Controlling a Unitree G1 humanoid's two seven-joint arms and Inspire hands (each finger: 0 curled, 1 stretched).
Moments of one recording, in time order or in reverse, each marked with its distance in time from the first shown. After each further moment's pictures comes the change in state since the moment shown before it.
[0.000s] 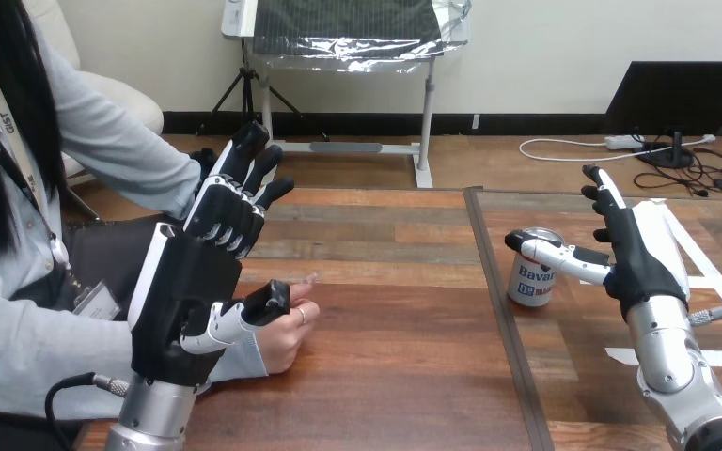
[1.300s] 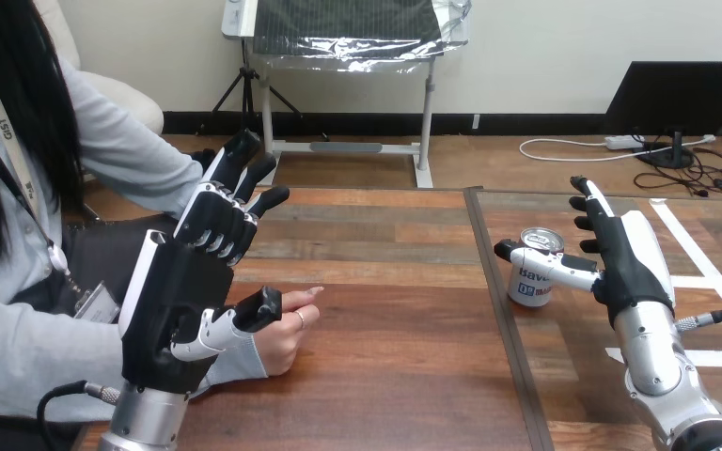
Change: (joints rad) left arm 0.025 0.002 0.028 -0.025 -0.008 0.028 -0.027; right arm 0.000 0.035 -0.029 0.009 0.007 0.021 0.027
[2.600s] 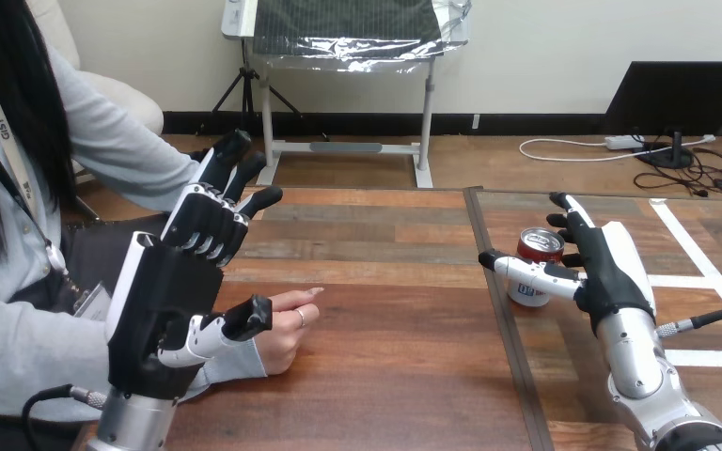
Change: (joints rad) left arm 0.045 0.019 0.000 -0.084 -0.015 0.020 -0.005; right arm 0.000 0.040 -0.001 0.003 -0.004 0.043 0.016
